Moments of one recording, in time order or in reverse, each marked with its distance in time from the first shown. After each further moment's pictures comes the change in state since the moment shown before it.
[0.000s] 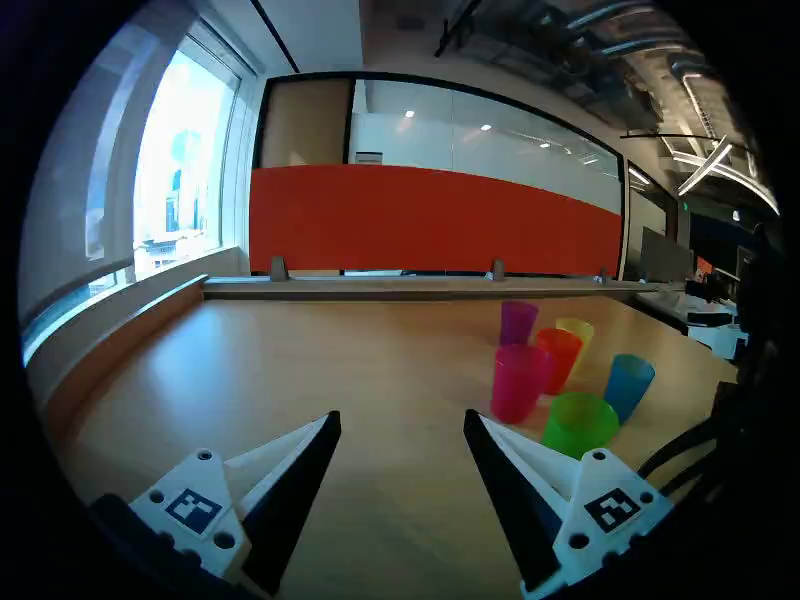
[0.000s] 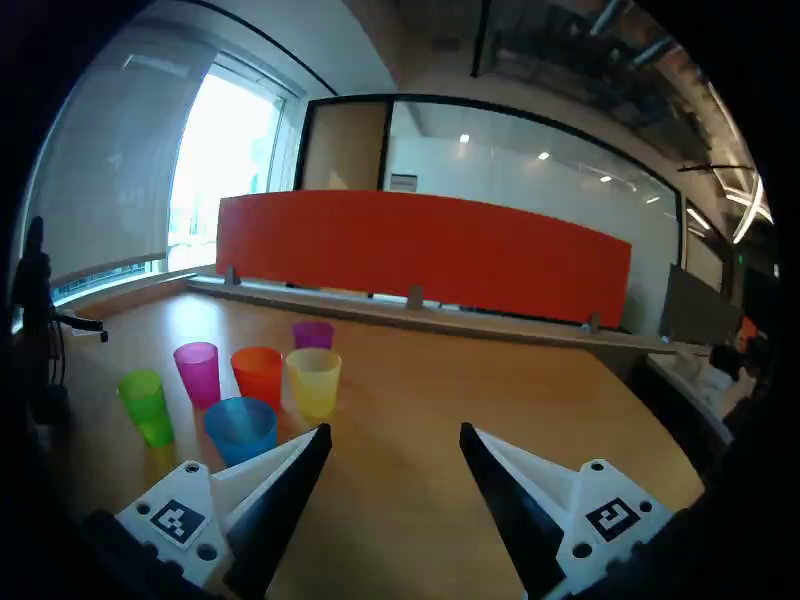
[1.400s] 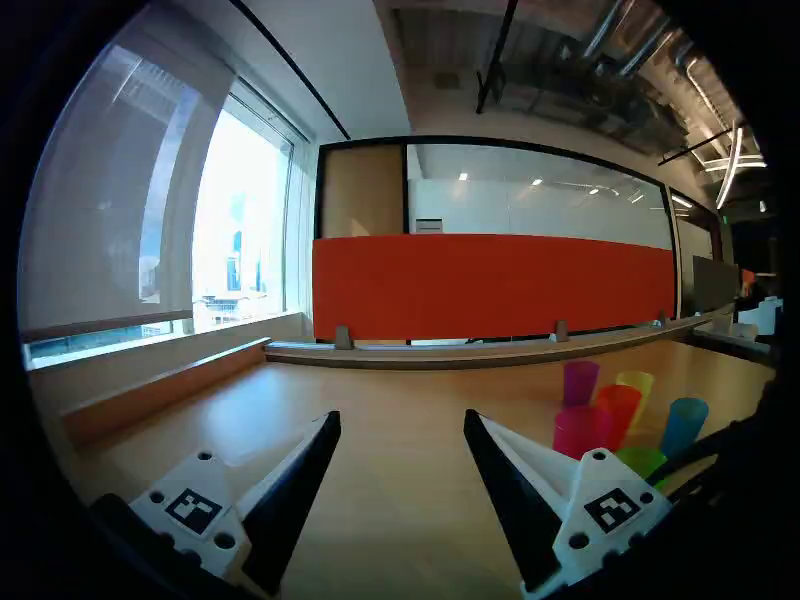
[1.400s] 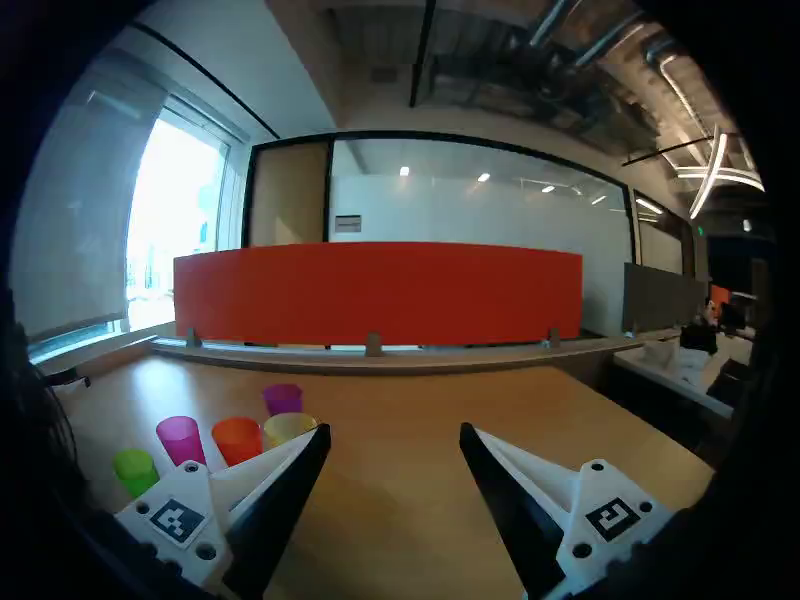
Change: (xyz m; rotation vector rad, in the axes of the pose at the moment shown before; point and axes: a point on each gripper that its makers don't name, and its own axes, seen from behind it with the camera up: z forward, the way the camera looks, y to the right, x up) left arm 0.044 -0.035 0.004 0.248 0.240 0.029; right arm 0.047 0.010 -0.002 -0.149 0.110 0.127
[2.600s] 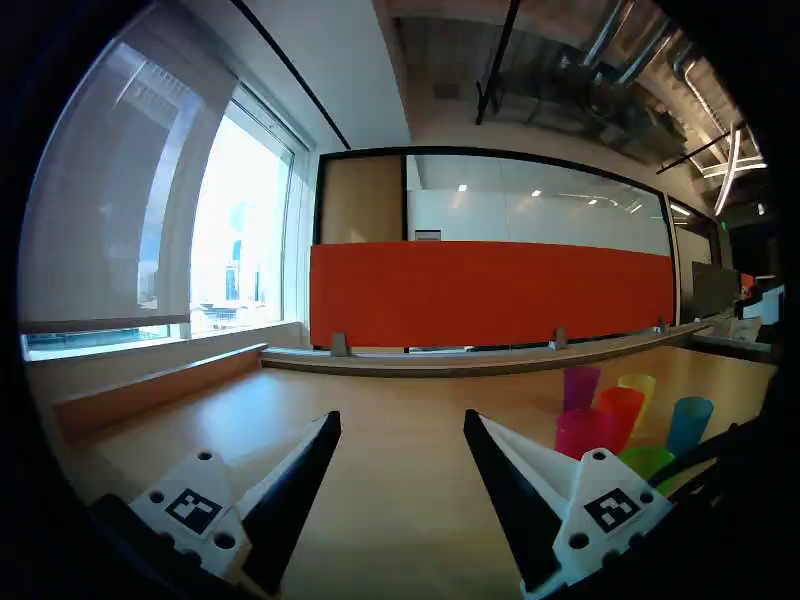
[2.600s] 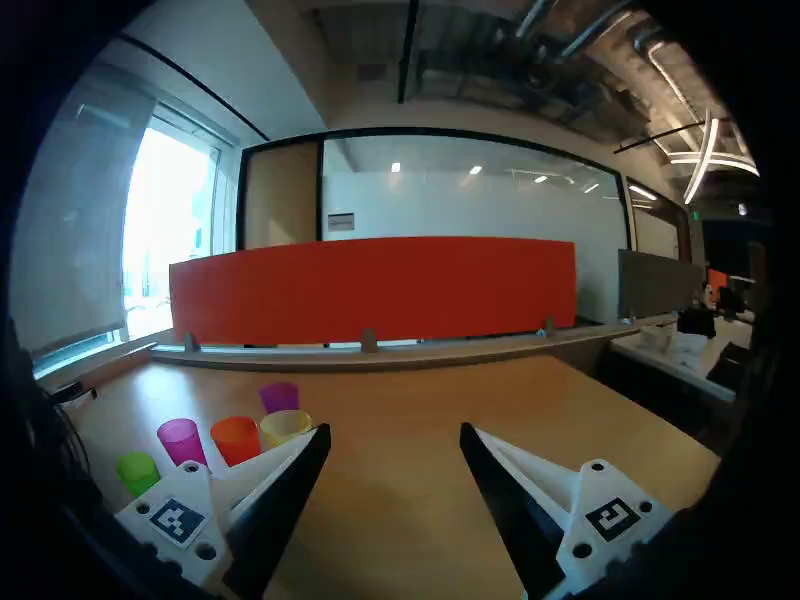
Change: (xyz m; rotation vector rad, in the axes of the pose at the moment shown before) left arm -0.009 0.005 0.010 -0.007 0.041 -0.015; right arm -0.005 0.012 -0.005 -0.008 -0.009 0.045
